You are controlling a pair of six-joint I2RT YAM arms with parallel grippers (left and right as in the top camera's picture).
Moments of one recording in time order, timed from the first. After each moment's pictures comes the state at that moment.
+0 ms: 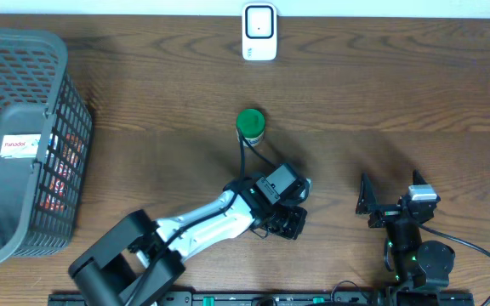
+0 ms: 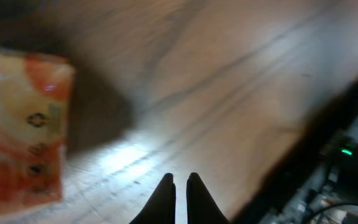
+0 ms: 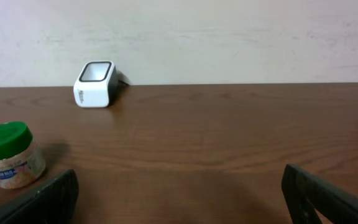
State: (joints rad) left arm -0.92 1.72 0.91 -0.35 0.46 -0.58; right arm -0.06 0.01 0.01 -0.06 -0.13 0.05
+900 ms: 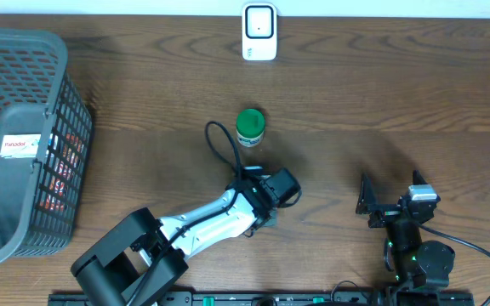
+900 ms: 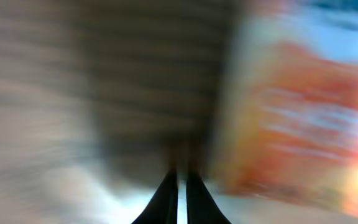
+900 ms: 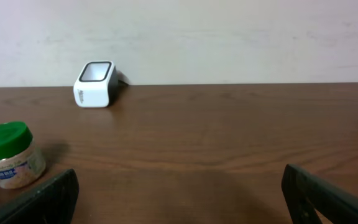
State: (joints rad) left arm -0.92 1.73 0.92 -0.65 -0.15 -1.03; right arm -0.06 0.01 0.01 -0.06 -0.13 0.05
